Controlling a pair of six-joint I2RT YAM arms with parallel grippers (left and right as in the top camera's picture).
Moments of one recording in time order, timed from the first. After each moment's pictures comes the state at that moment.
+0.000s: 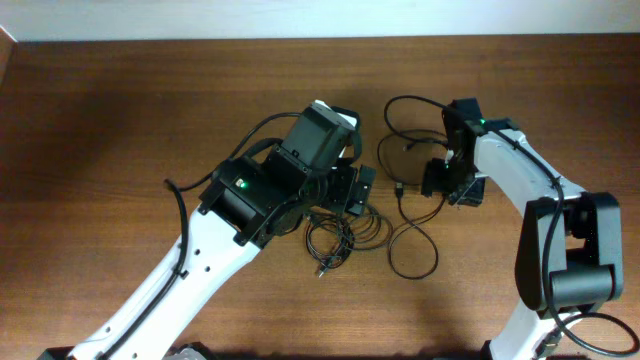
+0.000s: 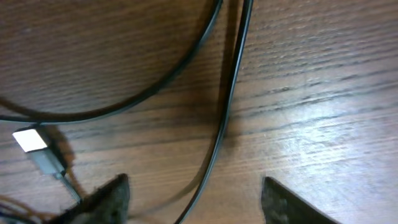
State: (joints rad) left arm -0.69 1.46 1.58 -1.06 -0.06 -0.30; right arm 0.11 1.93 1.29 -0.91 -0.04 0.37
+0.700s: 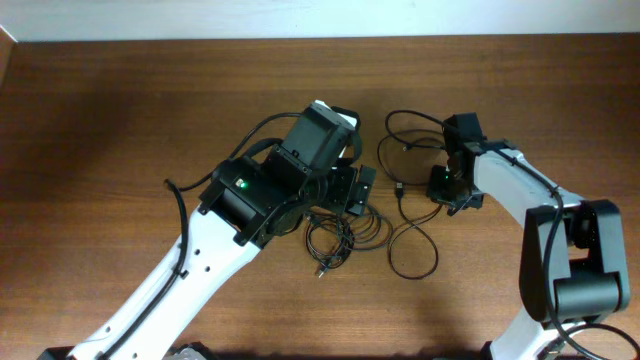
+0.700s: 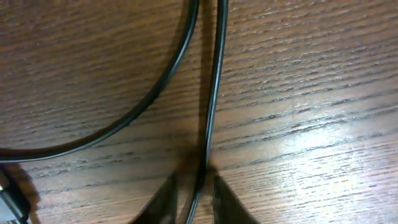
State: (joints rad) left arm -0.69 1.46 1.58 -1.06 -0.06 -0.30; right arm 0.11 1.88 1.13 -0.69 0.03 0.39
